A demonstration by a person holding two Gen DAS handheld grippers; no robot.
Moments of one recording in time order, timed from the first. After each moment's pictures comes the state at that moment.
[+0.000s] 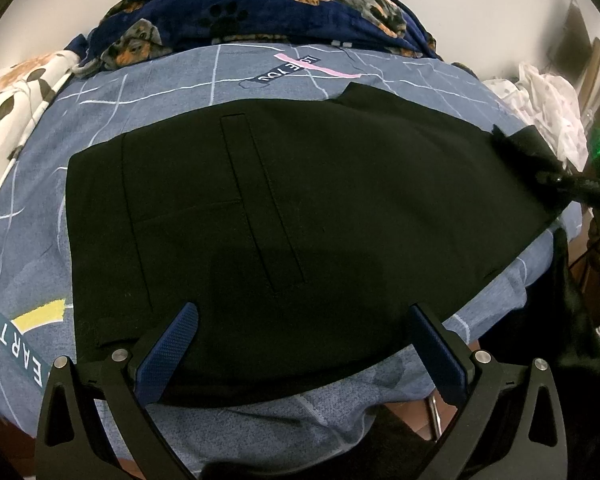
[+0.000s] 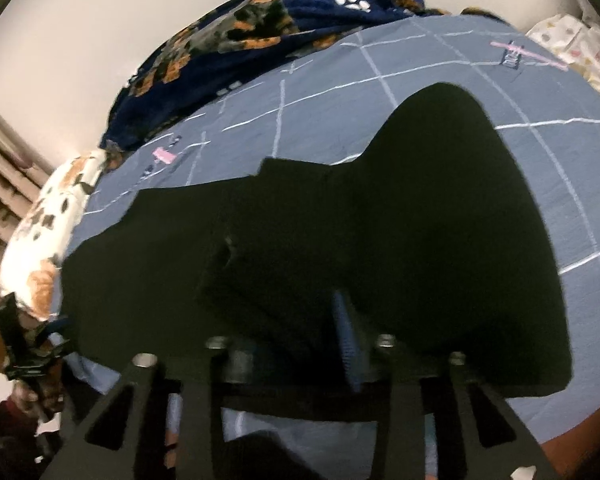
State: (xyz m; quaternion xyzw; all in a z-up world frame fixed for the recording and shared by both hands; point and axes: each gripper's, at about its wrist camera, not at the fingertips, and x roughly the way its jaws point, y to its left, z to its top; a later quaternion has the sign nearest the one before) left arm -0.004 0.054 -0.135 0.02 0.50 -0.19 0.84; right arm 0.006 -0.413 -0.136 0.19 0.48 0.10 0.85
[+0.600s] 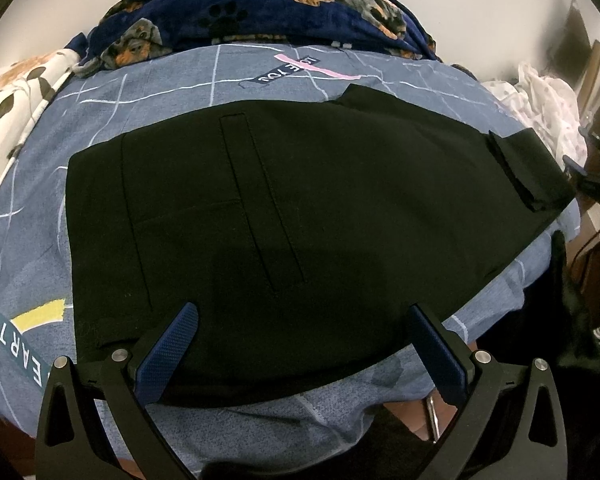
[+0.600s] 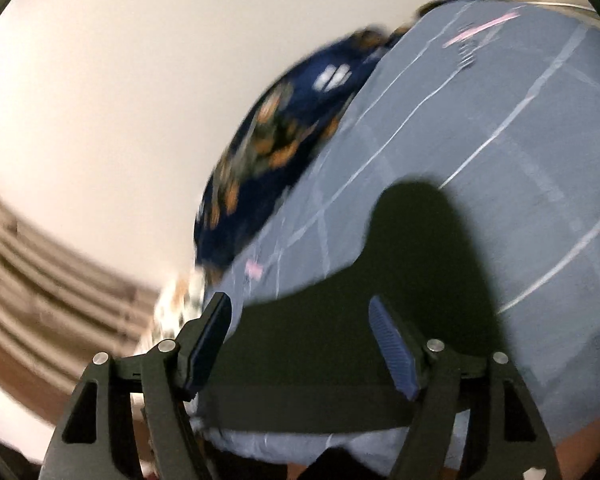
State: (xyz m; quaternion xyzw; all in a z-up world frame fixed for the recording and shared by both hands) left arm -0.002 0.055 -0.134 0.01 0.50 -0.19 0.84; right arm -0.026 -0.523 -0.101 0.45 0.32 0.14 0.82
